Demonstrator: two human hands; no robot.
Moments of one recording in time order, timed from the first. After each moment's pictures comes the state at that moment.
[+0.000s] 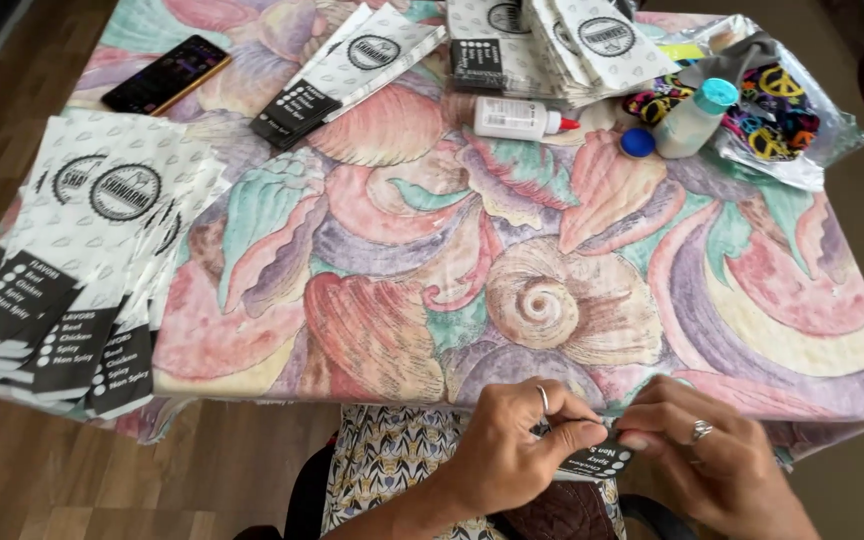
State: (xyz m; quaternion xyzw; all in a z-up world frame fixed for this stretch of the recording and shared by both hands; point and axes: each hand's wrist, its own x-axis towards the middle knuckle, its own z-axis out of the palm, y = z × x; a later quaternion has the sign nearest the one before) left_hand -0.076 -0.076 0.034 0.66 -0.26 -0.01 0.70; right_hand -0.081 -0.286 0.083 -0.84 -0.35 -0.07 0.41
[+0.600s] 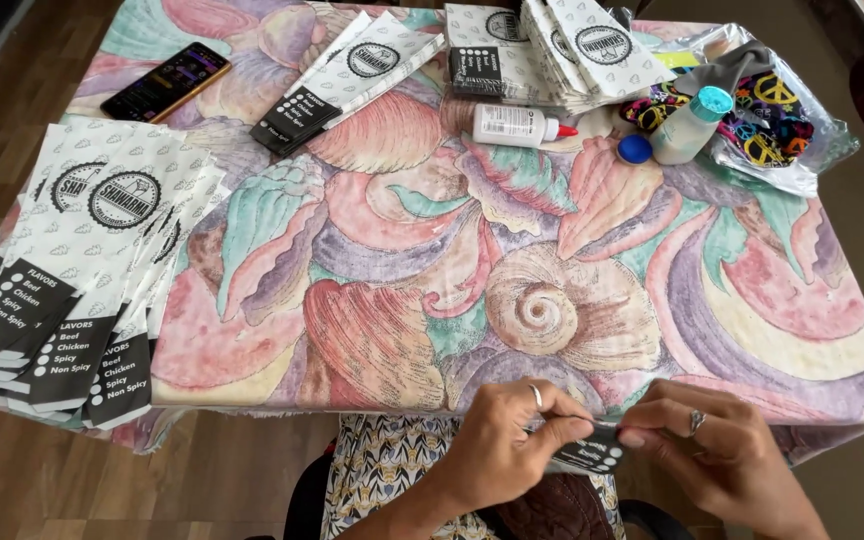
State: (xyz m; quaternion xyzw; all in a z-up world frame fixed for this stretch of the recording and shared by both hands) left_hand -0.067 -0.073 0.019 0.69 -0.30 0.02 0.66; right_hand -0.069 -0.296 0.078 -0.85 -0.34 -0.06 0.41
